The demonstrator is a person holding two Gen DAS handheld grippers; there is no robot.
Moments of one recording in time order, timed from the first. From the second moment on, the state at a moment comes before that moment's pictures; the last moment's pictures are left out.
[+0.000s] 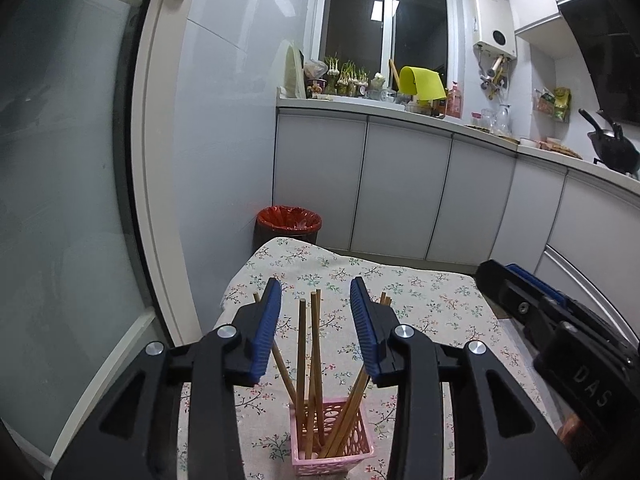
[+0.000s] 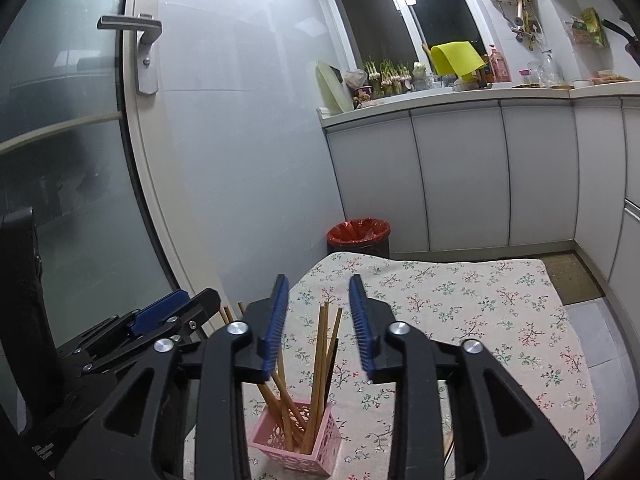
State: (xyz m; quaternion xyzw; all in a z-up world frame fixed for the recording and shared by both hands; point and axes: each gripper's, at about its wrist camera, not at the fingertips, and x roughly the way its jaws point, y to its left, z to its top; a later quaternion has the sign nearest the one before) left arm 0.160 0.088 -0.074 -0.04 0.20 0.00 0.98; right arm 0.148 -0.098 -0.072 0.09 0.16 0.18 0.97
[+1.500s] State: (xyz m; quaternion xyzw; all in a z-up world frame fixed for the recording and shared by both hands) left arm 0.238 -0.089 -0.209 -0.02 0.52 -0.14 0.84; right arm 0.171 -0.297 -0.175 0.05 0.42 -0.06 0.90
